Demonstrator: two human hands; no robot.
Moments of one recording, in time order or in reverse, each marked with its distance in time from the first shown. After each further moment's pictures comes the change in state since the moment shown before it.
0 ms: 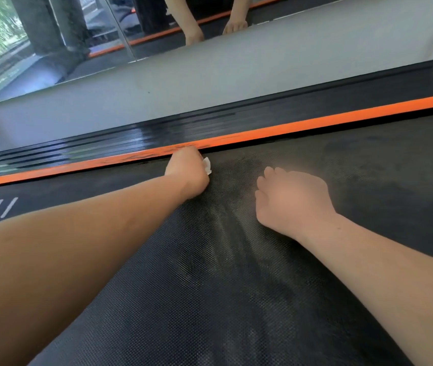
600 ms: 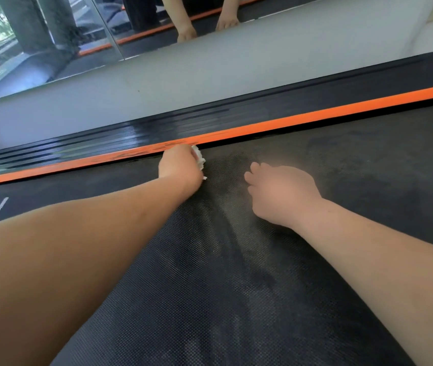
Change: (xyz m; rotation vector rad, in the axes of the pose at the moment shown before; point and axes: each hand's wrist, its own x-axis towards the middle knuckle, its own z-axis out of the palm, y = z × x) left_hand -0.009 0.021 0.002 -0.020 0.050 -0.077; right_hand 0.006 0.018 0.000 0.134 -0.139 -0.069
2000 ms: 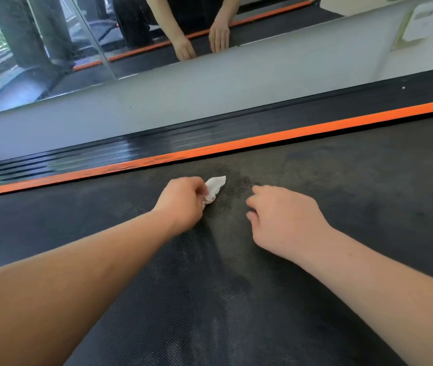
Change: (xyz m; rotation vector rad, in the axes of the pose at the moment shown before) left_hand -0.064 0.010 -0.007 -0.033 -0.105 0.289; right_hand -0.054 0.007 -0.024 0.015 0.083 0.012
